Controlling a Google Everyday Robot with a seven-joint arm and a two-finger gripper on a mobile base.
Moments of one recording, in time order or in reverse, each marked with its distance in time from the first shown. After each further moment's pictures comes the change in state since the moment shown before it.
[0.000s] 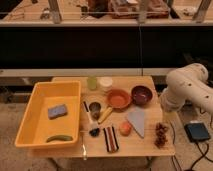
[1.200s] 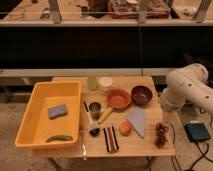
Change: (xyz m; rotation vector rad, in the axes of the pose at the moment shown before) arm 0.000 0.001 0.003 0.003 -0.009 -0.013
